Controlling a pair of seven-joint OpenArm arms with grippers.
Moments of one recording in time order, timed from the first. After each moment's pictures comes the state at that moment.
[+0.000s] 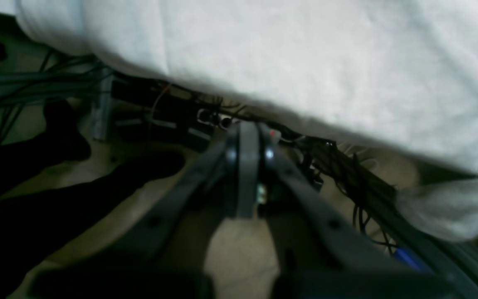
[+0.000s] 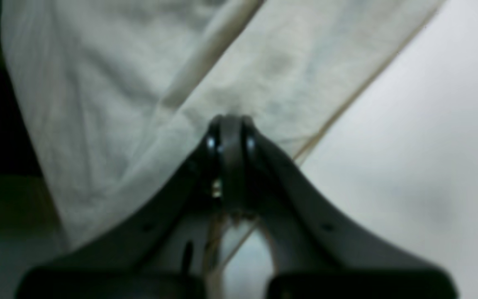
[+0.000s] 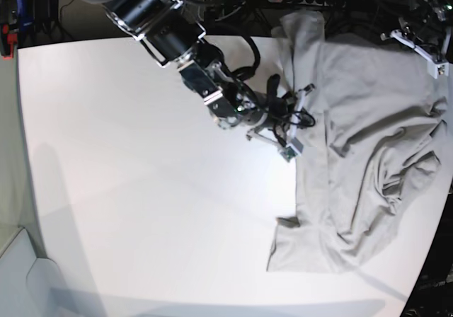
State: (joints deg) left arm 15.7 -0.8 -58.7 103.3 -18.4 -39.8 72.0; right arm 15.4 -7.9 -36.6 55.9 21.3 14.0 -28.5
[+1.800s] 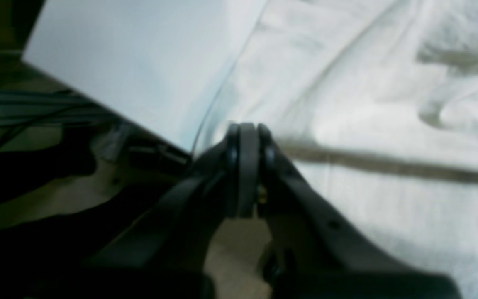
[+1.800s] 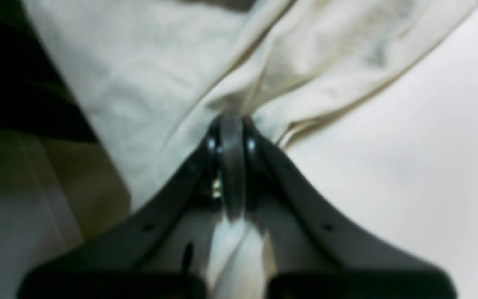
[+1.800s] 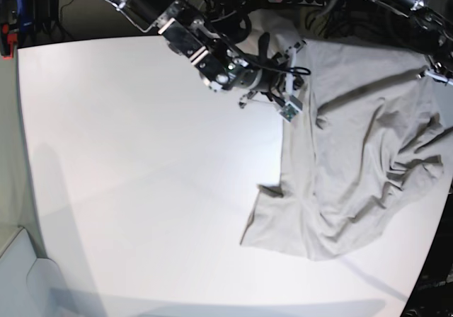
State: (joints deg) left arm -1.0 -7.5 -68.4 91.0 -7.6 -39.8 66.5; right arm 4.1 -0.7 -45.0 78.9 19.3 10.3 -40.7
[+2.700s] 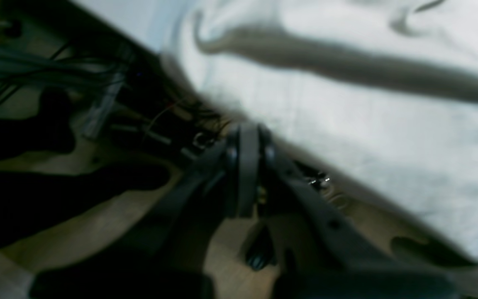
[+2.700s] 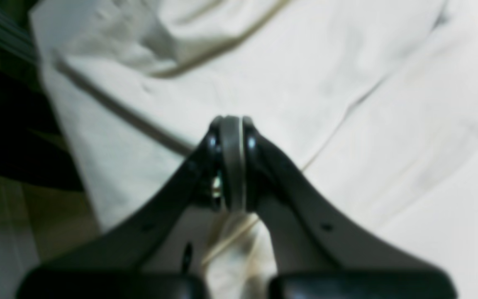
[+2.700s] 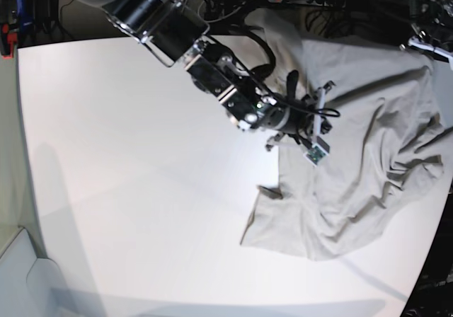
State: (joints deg) left arm 7.7 2.5 -72.6 104.3 -16.4 -39.8 70.5; right arm 15.7 -8.6 -45.1 65.9 19.7 10.3 -31.6
